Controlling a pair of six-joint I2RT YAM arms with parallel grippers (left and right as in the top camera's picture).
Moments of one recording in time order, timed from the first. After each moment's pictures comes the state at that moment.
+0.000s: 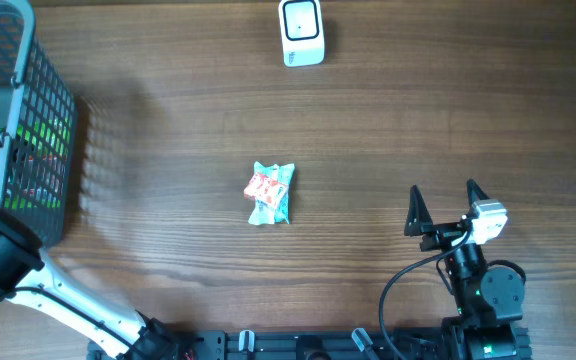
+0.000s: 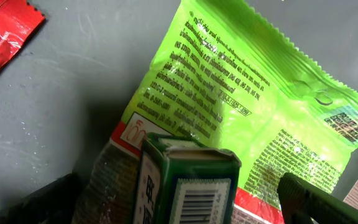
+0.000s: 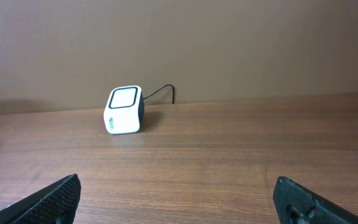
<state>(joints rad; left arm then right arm) 0.83 2.25 1.82 -0.95 0.29 0.15 0.10 0.02 0.01 0.00 -0.04 0.13</state>
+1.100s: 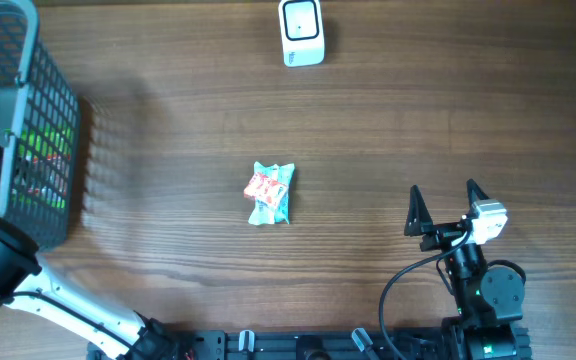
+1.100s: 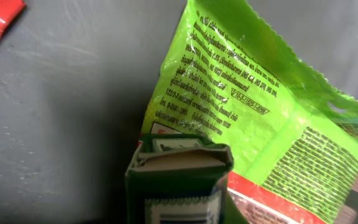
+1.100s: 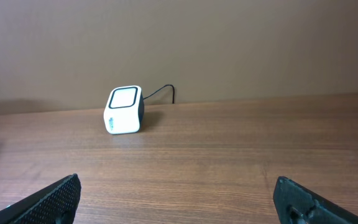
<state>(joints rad) 0.86 2.24 1.74 -0.93 0.42 0.23 0.10 0.02 0.01 0.00 -0.04 0.13</state>
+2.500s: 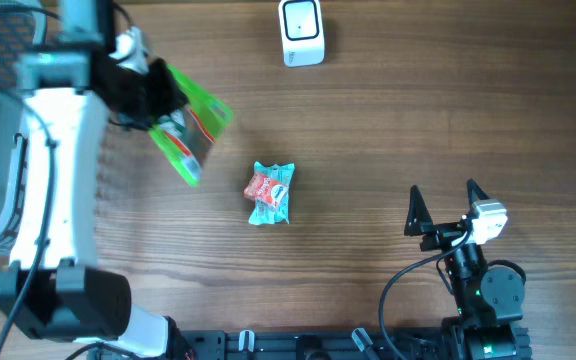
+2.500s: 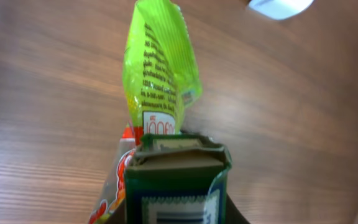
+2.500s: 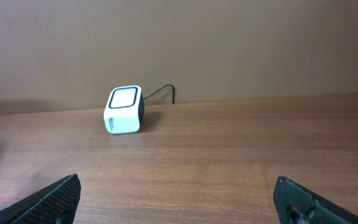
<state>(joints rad) 0.00 1.70 1.70 -1.23 0.33 -0.42 0.10 0.02 0.01 0.00 -0.04 0.13</state>
